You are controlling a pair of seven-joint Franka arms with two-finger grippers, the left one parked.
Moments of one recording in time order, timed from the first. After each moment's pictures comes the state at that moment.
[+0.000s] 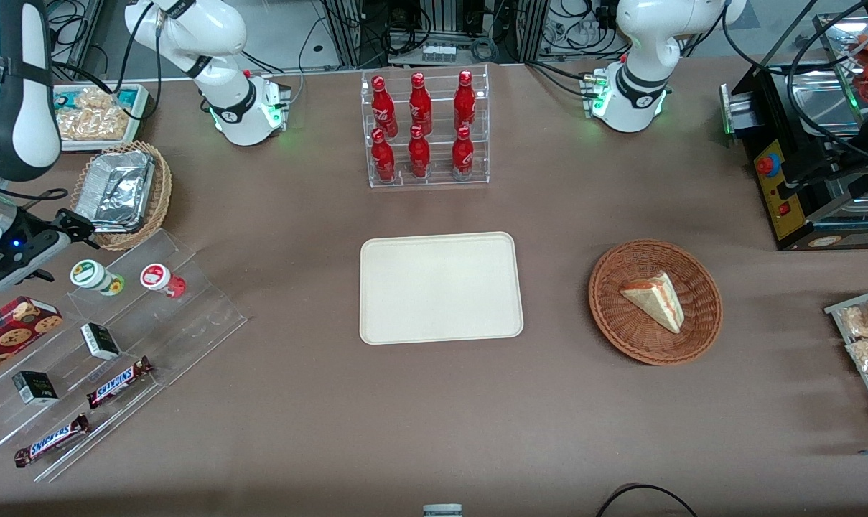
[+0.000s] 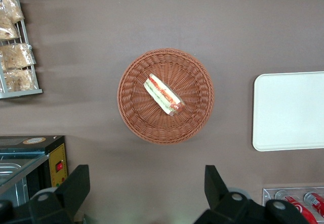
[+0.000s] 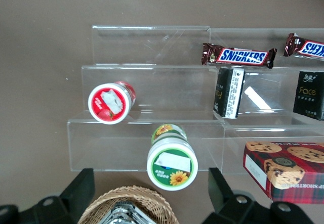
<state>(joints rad) -0.21 -0.04 -0.07 -2.08 -0.04 2.06 -0.99</state>
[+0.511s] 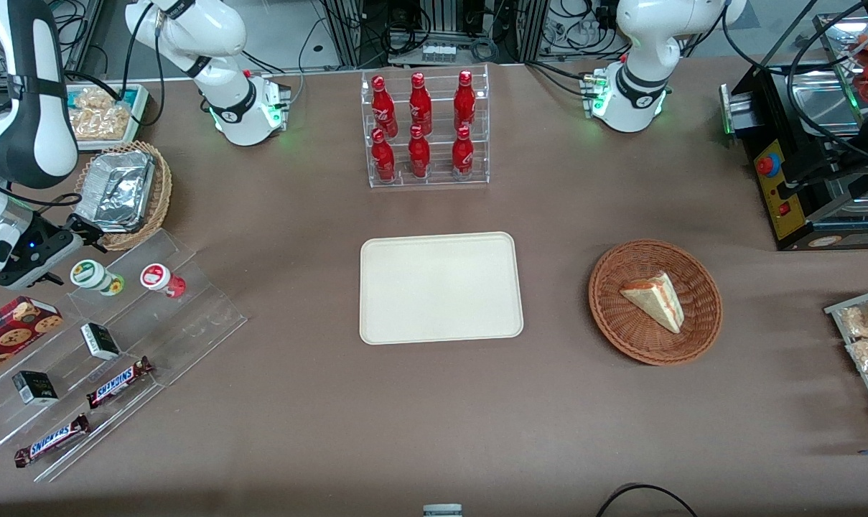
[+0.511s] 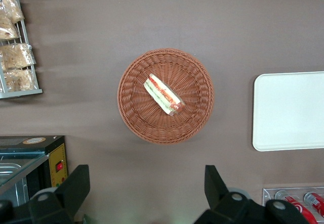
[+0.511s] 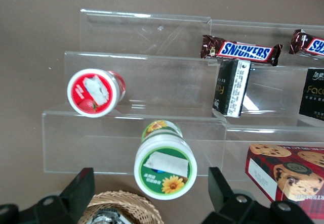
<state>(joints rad) -0.25 -0.04 -0.07 -2.19 -0.04 2.22 -1.07</state>
